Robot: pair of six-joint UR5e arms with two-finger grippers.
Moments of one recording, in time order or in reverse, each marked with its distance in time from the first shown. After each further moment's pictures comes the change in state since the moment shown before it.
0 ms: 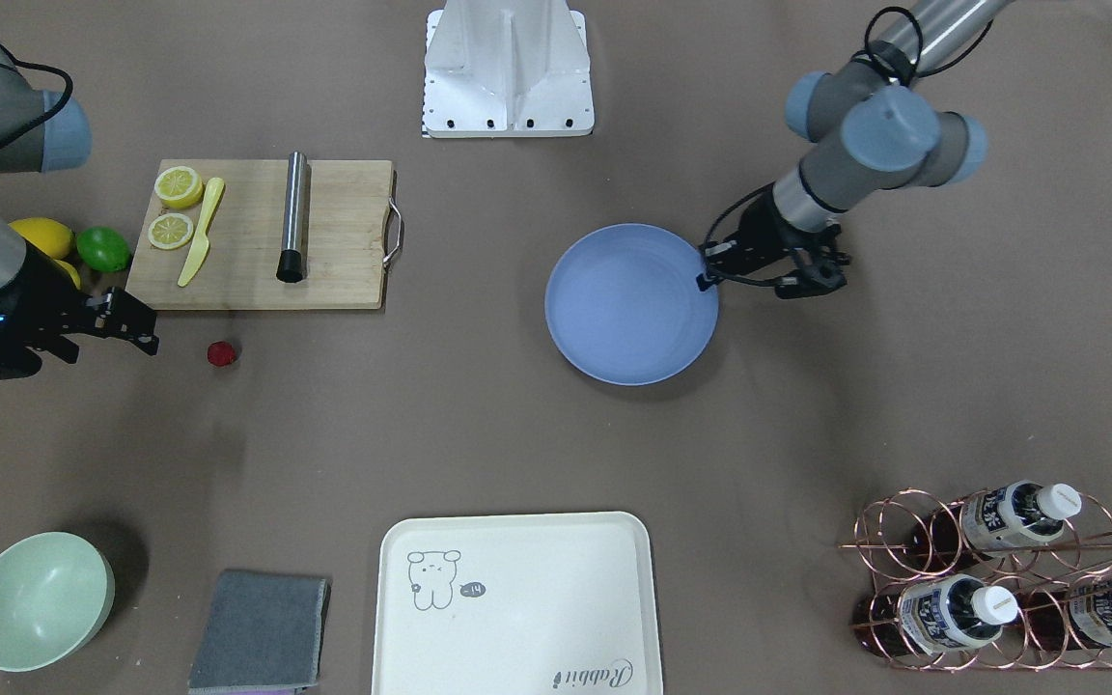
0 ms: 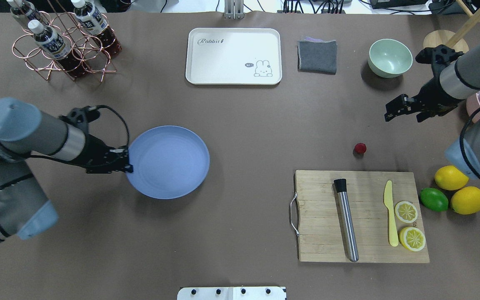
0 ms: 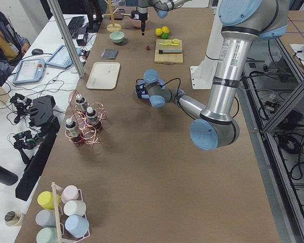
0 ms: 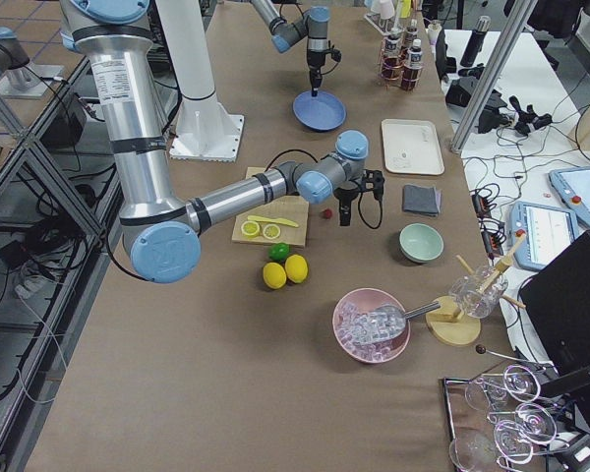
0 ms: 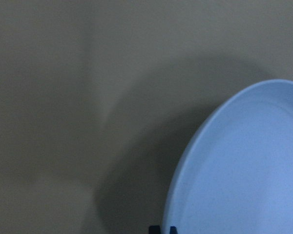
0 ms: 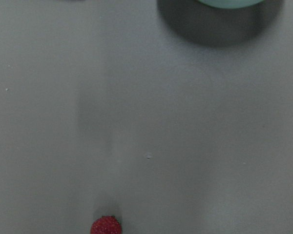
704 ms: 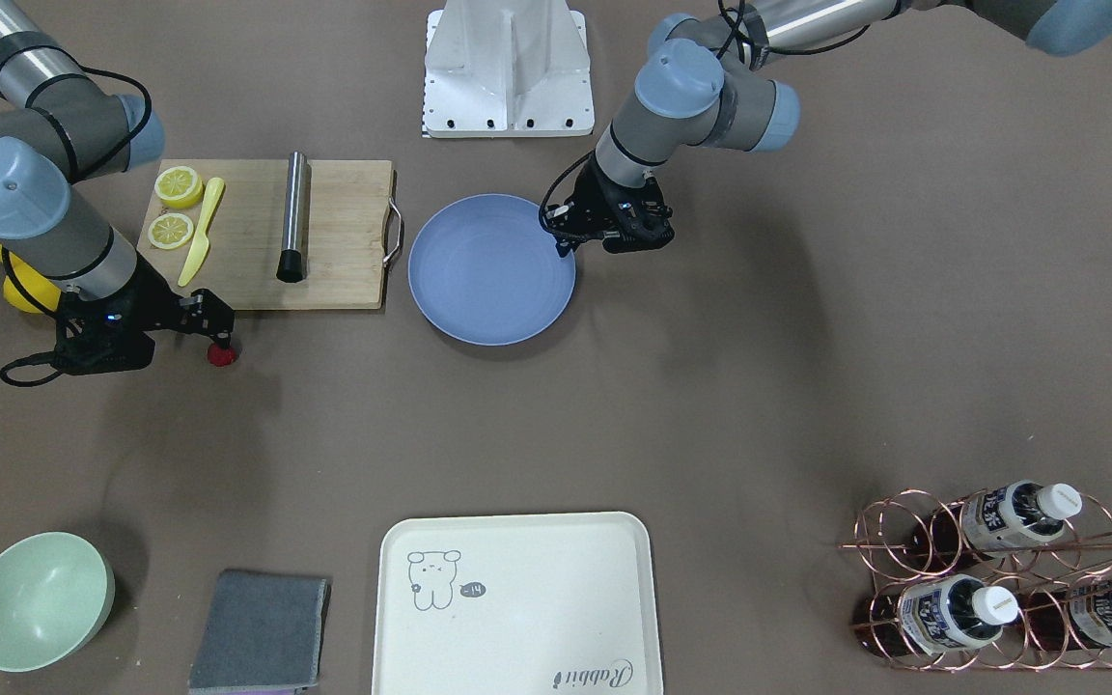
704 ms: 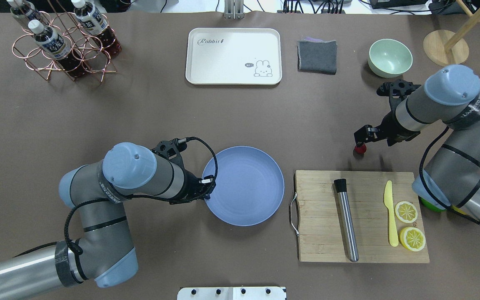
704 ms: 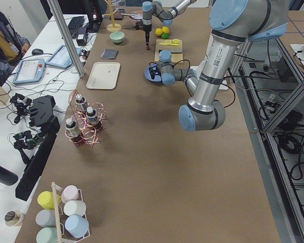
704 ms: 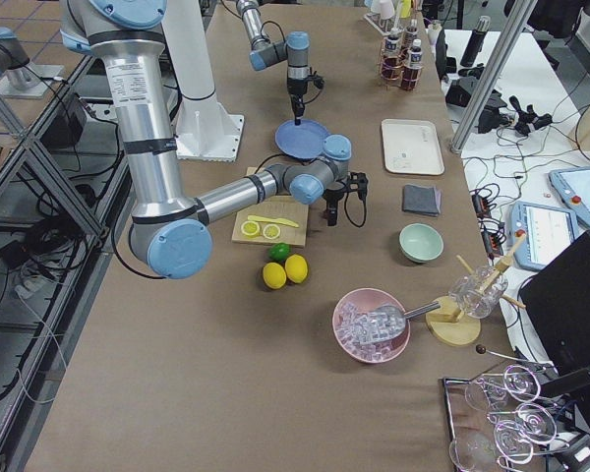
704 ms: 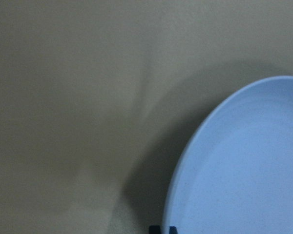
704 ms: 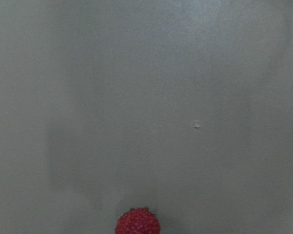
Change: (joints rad) left arm 0.203 -0.186 0.010 0.131 0.206 -0.127; right arm -0.155 0.026 -0.052 0.042 -0.111 0.094
